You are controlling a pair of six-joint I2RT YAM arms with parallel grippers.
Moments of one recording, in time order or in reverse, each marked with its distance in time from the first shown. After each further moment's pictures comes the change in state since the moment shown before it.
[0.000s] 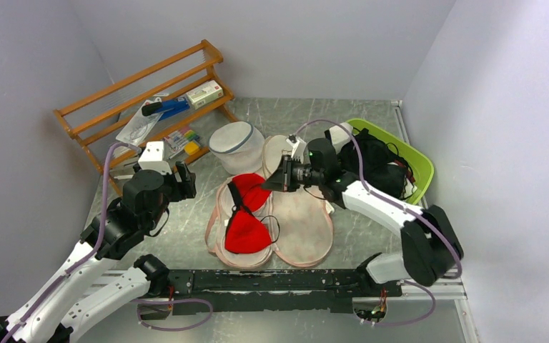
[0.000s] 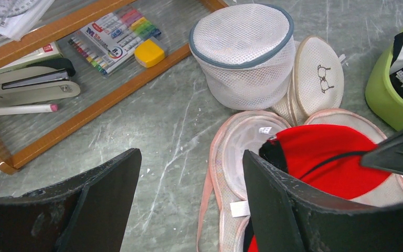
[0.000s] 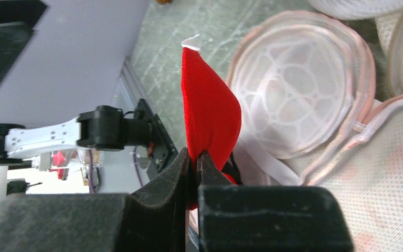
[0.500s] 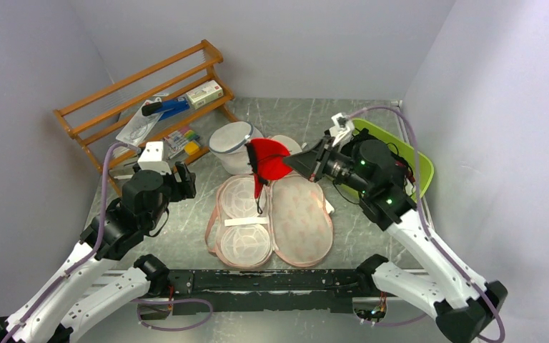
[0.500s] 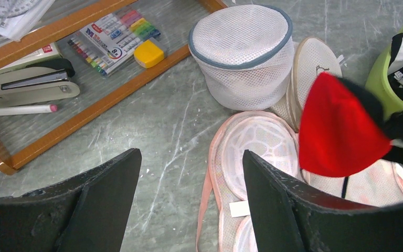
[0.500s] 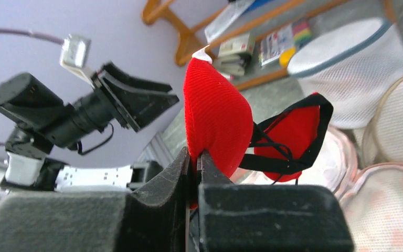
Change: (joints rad) left arm 0.000 -0.004 0.000 0.000 0.002 0.000; right arm -0.001 -0.465 0.116 -0.168 0.176 0.010
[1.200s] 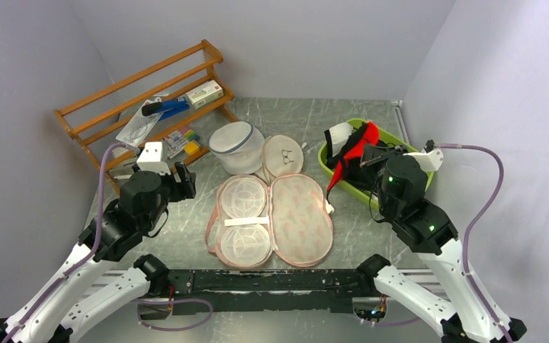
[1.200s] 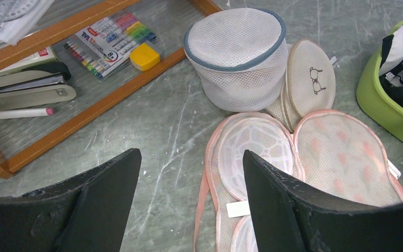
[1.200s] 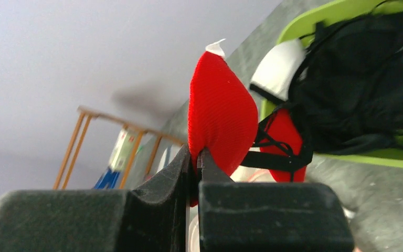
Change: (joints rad) left arm 0.000 -0.012 0.000 0.008 0.014 0.004; right arm 0.000 -0.255 0.140 -0.548 1.102 0.311
